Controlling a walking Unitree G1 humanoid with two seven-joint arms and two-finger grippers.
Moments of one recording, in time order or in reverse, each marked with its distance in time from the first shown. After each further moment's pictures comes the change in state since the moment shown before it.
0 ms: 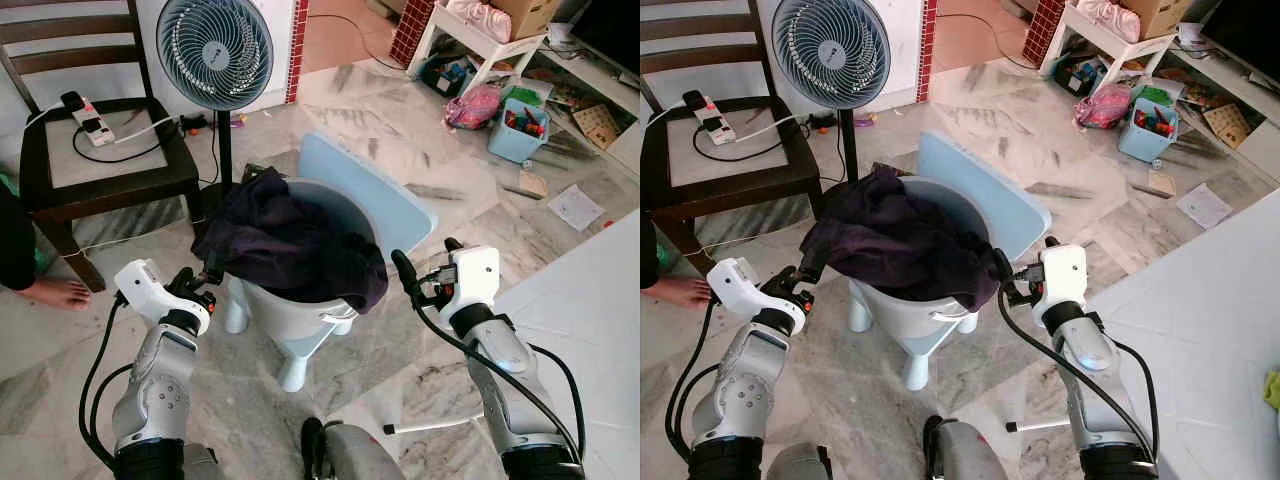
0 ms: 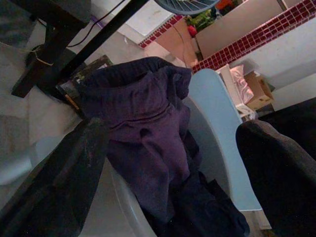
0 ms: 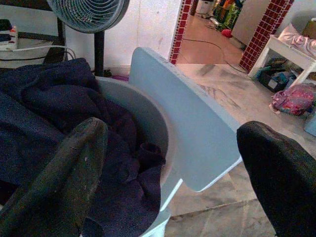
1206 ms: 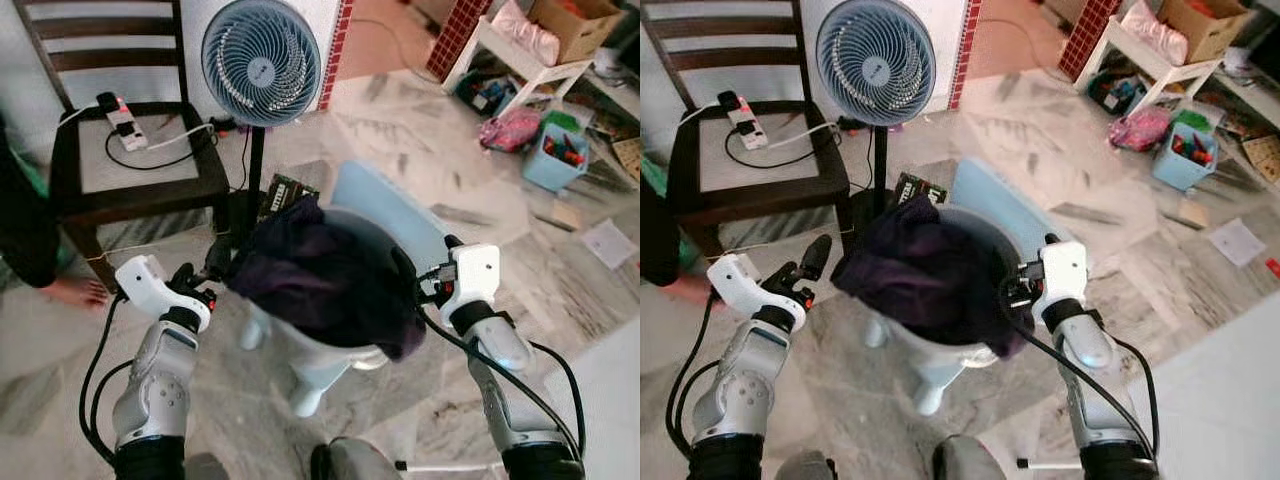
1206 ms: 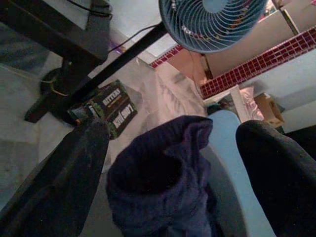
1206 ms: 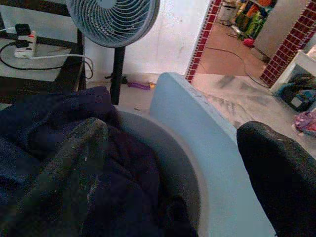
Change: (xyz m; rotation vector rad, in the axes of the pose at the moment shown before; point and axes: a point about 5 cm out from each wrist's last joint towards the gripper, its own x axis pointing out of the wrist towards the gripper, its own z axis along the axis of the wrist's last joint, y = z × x) left arm 0.002 -0.002 0.003 0.026 -0.007 -0.015; right arm 0.002 0.000 0.003 -0.008 -0.011 0.003
